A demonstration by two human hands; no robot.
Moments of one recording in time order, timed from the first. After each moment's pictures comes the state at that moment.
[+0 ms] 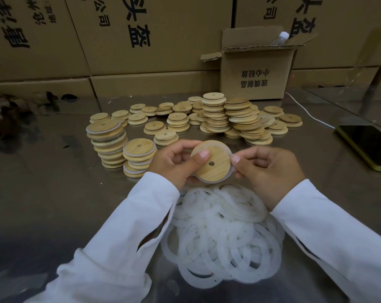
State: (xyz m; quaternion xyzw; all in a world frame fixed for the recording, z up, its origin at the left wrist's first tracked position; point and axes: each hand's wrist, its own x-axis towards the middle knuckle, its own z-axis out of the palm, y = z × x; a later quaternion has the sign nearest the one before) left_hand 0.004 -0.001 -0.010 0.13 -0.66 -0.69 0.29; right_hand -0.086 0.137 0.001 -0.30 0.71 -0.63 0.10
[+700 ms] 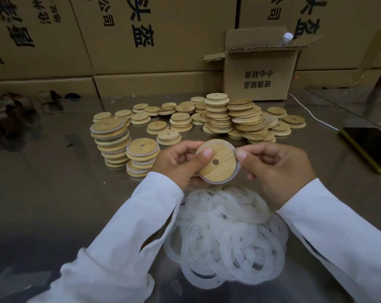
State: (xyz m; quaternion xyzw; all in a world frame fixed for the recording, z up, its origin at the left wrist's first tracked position) left_hand 0.005 0.003 -0.005 0.13 -0.63 -0.71 0.29; right_hand -0.085 0.139 0.008 -0.33 0.66 -0.67 0.07
